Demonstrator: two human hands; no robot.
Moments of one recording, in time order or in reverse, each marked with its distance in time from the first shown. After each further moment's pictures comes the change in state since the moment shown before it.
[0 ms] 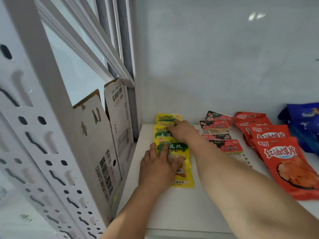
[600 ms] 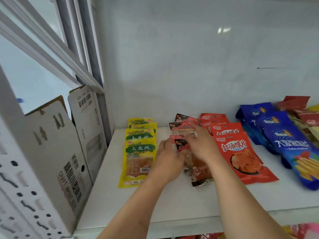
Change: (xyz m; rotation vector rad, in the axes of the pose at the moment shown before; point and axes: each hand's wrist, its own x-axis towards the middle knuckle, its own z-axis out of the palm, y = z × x) left_hand -0.014 0.110 0.013 -0.445 -0.056 0.166; right_hand -0.120 0.114 -0.064 0.306 0.338 -0.011
